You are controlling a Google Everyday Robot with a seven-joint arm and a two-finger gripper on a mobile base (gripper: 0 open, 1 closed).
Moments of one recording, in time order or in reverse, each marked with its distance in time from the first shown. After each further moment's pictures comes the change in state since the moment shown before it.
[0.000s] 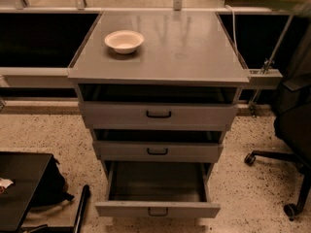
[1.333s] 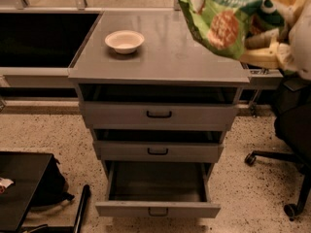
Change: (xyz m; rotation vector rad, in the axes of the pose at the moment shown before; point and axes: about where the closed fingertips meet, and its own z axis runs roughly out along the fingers) arm 0.135 0.023 0.040 0.097 0.110 -0.017
